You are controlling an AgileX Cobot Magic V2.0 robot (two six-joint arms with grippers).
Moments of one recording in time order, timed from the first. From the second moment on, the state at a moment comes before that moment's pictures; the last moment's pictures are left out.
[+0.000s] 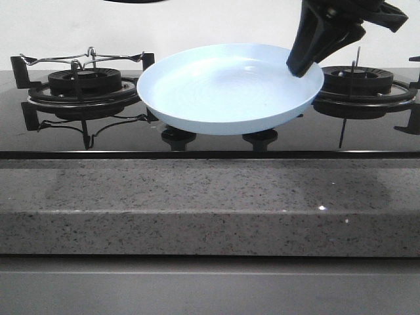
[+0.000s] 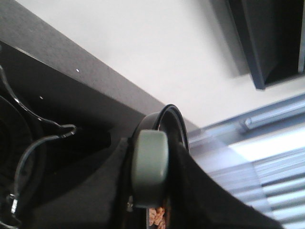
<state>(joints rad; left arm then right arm) 0.18 1.62 -1.40 -1.47 1.01 0.62 0.28 1.59 -1.33 0.38 0.79 -0.21</state>
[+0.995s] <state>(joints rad) -0.50 1.31 -1.44 -0.64 0.55 0.71 0.28 1.59 -1.33 0.38 0.79 -0.21</state>
